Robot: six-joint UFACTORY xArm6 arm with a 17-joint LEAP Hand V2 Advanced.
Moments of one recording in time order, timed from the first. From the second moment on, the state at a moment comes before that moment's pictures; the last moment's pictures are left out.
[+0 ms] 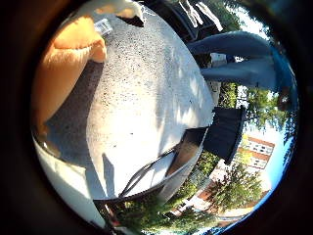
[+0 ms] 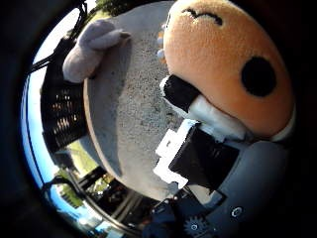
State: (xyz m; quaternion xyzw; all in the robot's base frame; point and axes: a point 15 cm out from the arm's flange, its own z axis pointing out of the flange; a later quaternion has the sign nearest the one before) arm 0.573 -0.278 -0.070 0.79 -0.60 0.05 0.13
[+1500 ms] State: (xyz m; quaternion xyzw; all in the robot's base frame) arm 0.540 0.243 0.190 0.84 -0.52 -0.11 -0.03
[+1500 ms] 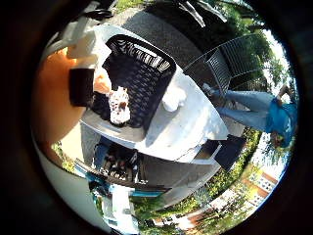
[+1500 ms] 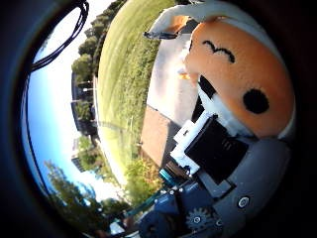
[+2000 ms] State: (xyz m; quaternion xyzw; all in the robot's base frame) arm 0.561 0.236 0.095 0.82 -0.56 -0.10 -0.01
